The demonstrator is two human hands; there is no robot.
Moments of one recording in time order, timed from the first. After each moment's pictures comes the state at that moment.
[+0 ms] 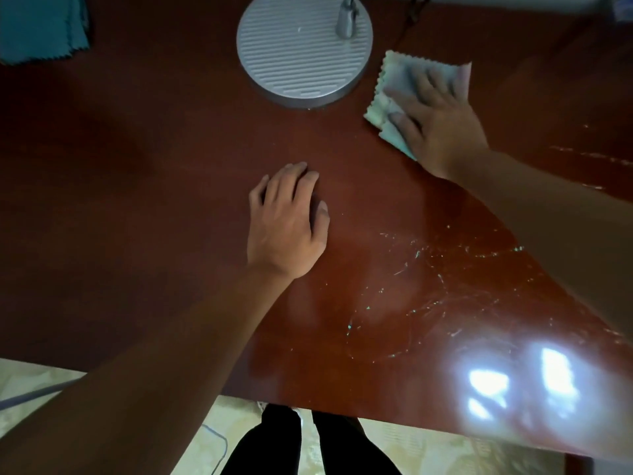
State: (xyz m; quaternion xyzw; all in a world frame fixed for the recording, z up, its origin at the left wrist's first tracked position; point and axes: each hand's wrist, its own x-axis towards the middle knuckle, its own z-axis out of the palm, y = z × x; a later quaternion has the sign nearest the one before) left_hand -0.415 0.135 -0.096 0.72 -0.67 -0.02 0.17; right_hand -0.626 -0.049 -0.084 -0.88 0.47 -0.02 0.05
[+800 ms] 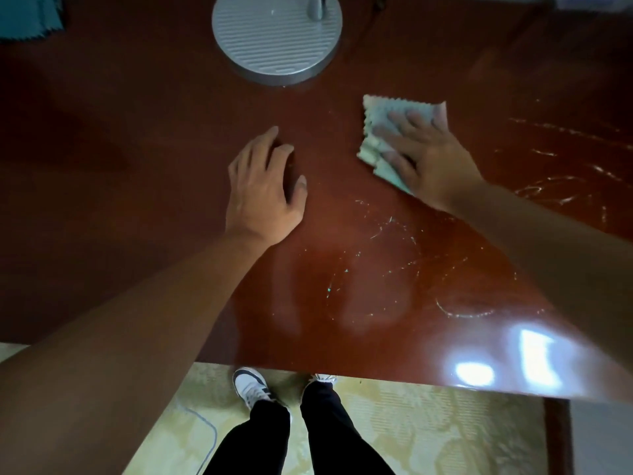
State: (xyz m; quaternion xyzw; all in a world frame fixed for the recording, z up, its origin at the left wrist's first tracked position) left_hand -0.414 0.139 -0.090 0.72 -0.67 -0.05 0.20; right_hand -0.671 0.036 -0.078 -0.90 0.43 -0.03 0.07
